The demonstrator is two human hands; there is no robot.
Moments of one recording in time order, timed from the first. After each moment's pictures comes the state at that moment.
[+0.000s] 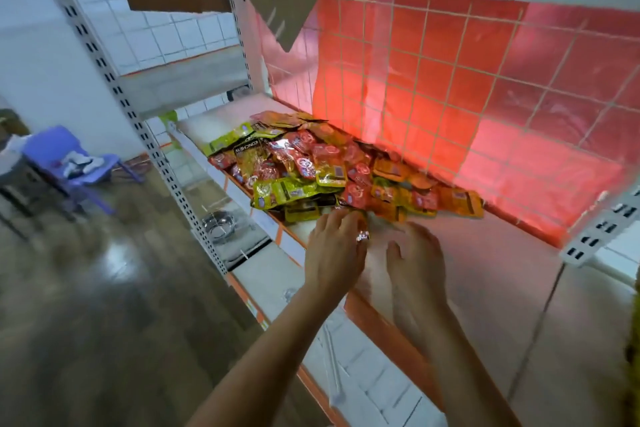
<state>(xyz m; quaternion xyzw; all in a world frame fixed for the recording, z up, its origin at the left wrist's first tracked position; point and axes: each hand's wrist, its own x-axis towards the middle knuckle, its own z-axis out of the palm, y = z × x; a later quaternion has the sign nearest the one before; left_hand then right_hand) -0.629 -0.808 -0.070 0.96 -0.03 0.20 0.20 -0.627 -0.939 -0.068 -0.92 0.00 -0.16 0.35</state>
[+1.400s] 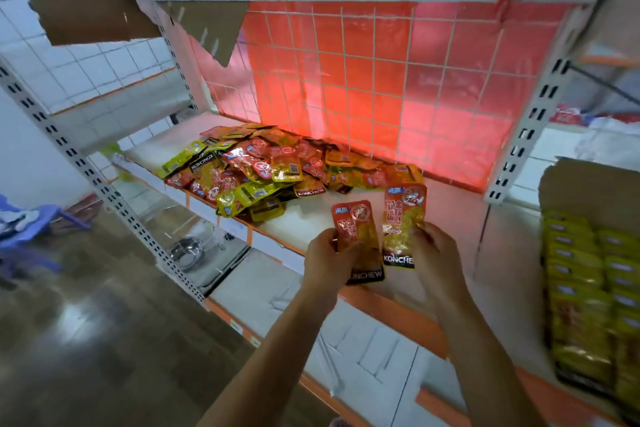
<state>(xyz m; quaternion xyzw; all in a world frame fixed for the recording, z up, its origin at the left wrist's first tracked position) -0.686 -0.846 -0.047 0.80 0.10 -0.05 0.60 -0.704 -0.993 -0.048 -0.78 0.17 -0.14 0.59</state>
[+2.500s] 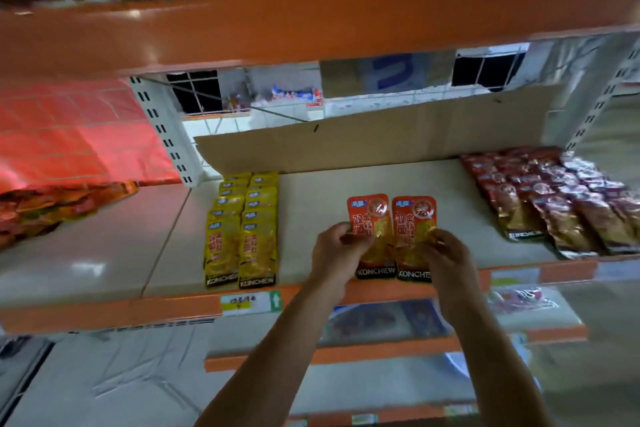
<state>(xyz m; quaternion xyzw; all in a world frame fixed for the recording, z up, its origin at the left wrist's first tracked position) -0.944 -1.241 -0.040 0.73 -0.18 -0.27 0.60 -1.062 -1.343 -0.051 -0.60 0.35 -0.34 0.63</state>
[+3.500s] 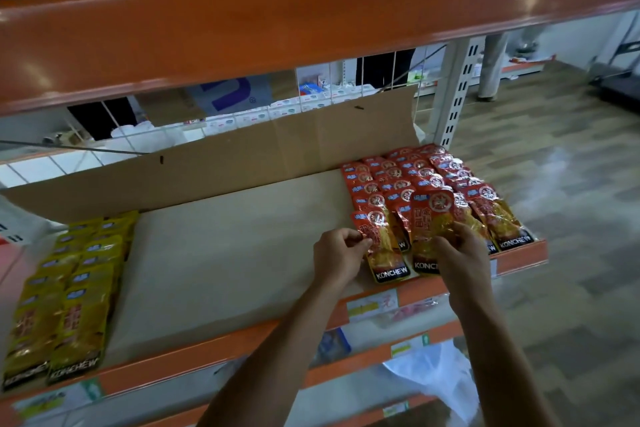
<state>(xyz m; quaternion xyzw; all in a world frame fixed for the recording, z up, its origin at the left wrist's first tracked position) -1.040 -1.465 -0.076 0.81 -0.26 -0.22 0.47 -1.188 -1.547 -0.069 -0.60 0.49 -0.38 0.50</state>
